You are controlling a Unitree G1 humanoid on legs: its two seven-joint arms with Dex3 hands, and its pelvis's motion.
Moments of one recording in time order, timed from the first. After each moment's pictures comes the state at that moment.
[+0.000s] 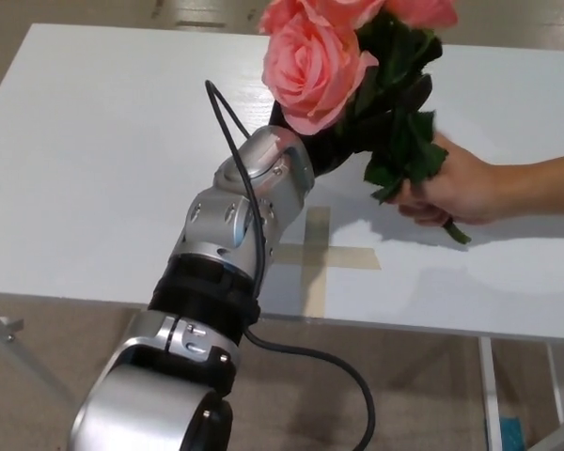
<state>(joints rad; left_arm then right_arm) -0.98 -0.11 0.00 0.75 -0.37 0.21 -0.16 -0.34 -0.30 0.16 1.33 -0.27 0.07 0.13</state>
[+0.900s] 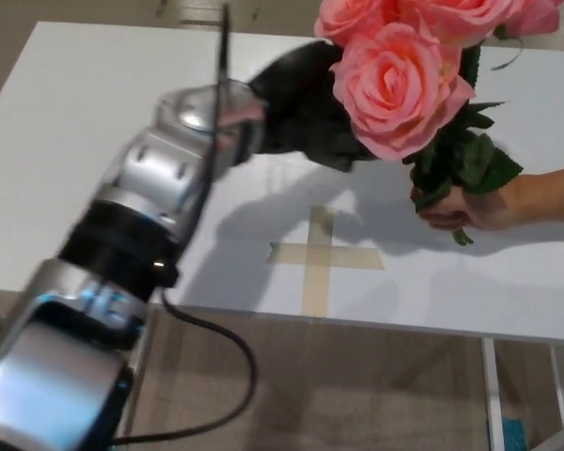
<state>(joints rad) -1.04 0.28 -0.32 0.61 -0.26 0.30 -0.57 -0.34 -0.30 0.16 1.33 -0.27 0.07 0.13</state>
